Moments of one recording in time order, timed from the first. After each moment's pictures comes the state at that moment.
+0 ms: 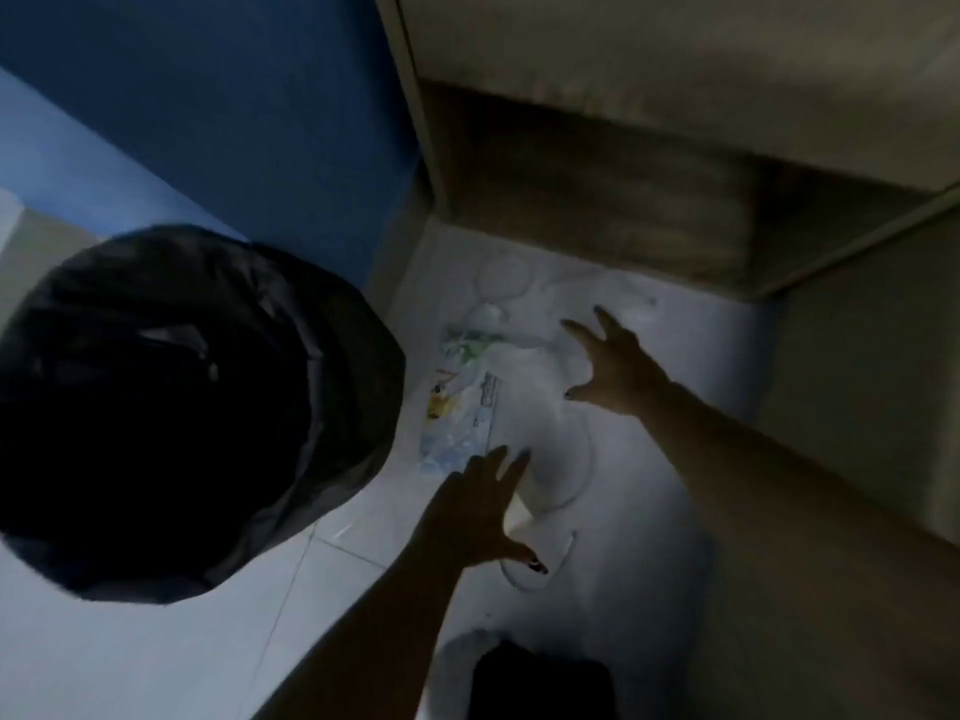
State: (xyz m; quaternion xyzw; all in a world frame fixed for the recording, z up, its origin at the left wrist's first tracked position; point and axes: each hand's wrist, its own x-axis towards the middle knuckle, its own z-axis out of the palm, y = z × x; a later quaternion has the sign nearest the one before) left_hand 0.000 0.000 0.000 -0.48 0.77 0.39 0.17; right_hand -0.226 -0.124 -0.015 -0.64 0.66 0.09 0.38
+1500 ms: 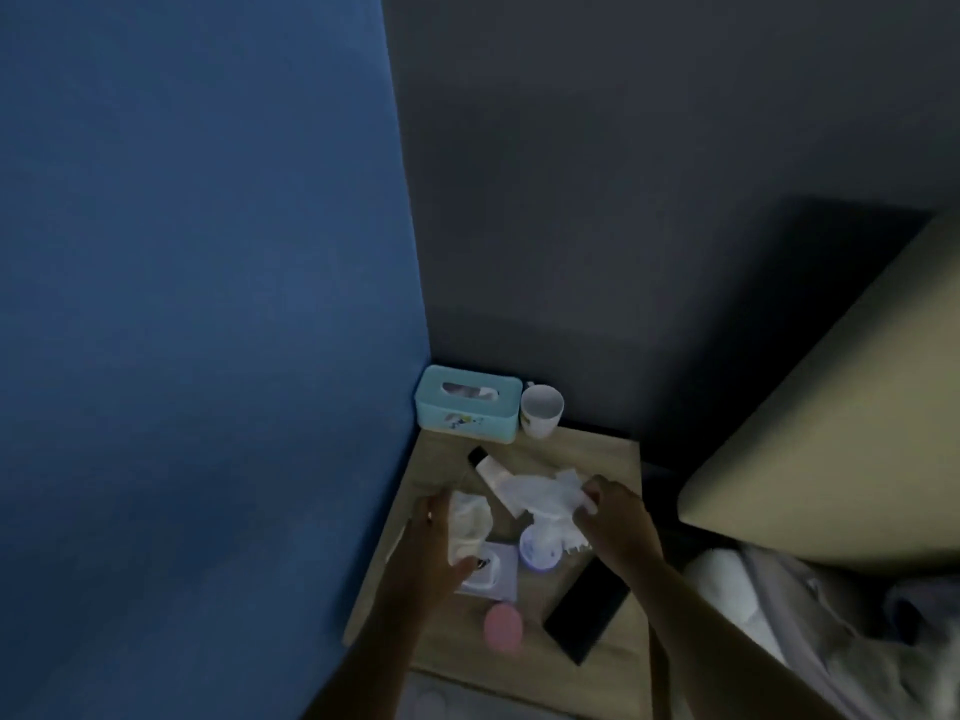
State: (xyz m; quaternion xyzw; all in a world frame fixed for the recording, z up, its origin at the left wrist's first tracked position) left_hand -0.112 -0.378 0.548 -0.59 0.73 0.31 -0.17; right_hand -0.352 -0.369 0.579 -0.53 0.79 -0.18 0.26
